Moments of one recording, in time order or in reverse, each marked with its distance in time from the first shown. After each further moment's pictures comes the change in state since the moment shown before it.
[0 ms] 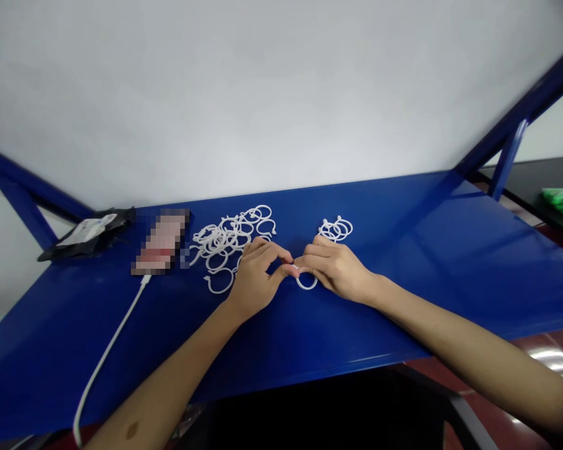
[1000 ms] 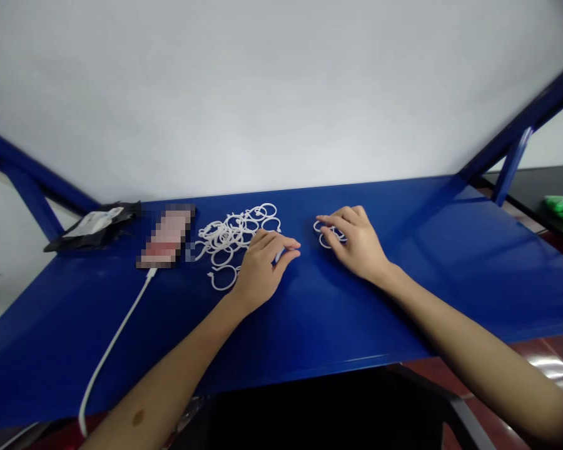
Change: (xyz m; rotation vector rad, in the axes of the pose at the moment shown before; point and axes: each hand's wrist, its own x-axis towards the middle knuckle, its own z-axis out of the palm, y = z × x) left_hand 0.006 0.002 -0.002 -0.039 0.021 -0.020; right_hand 0.001 0.024 -0.011 -0.245 0.336 0.315
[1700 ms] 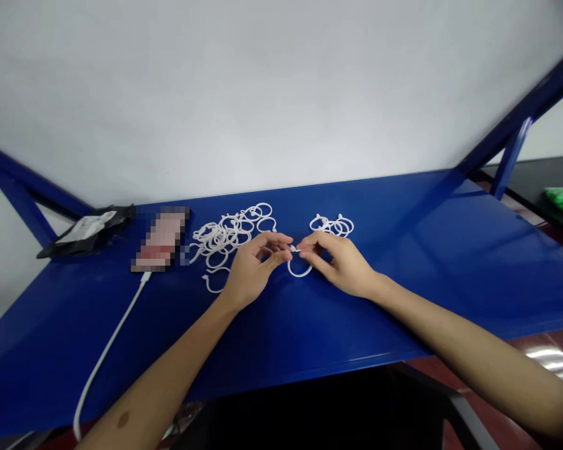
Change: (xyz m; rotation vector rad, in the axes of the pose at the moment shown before) left_hand 0.000 -0.007 -0.001 -0.576 -0.043 -0.399; right_hand -0.009 -0.028 0.002 0.490 -0.246 0.048
